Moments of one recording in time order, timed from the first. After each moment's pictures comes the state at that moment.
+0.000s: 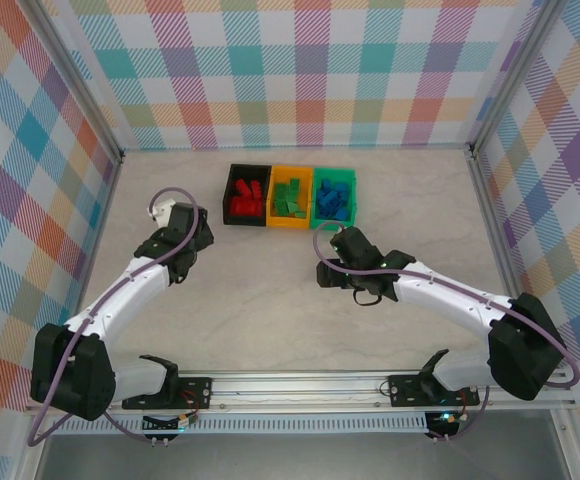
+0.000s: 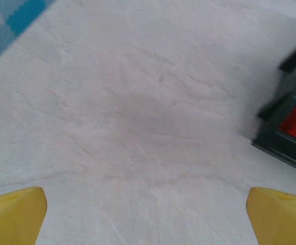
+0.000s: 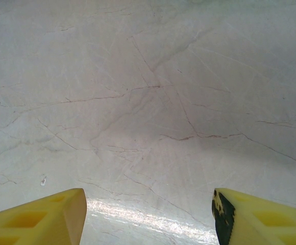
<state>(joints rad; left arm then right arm) -0.29 1.24 0.85 -0.47 -0.56 -0.60 0.77 1.33 0.85 -0.50 0.09 0.62</state>
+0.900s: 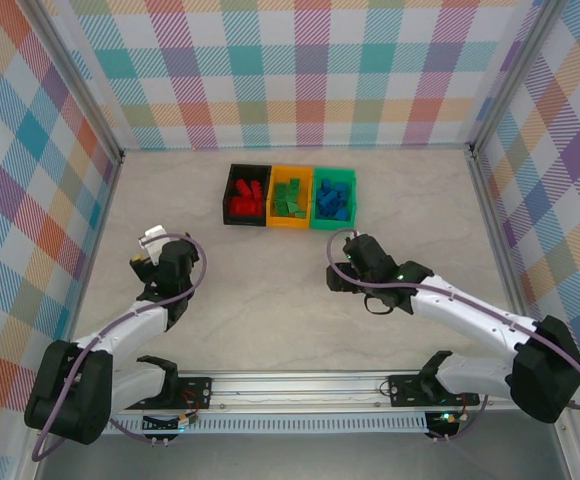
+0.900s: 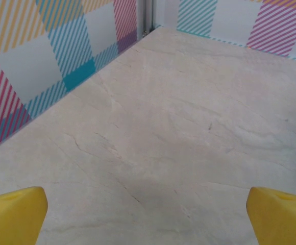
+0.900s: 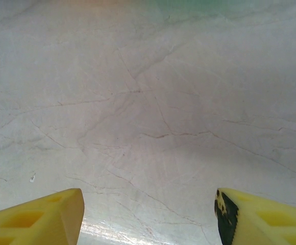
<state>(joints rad) -0.24 1.13 0.36 0.31 -0.75 -0.33 0.77 1.16 0.77 -0.51 0.17 0.58</state>
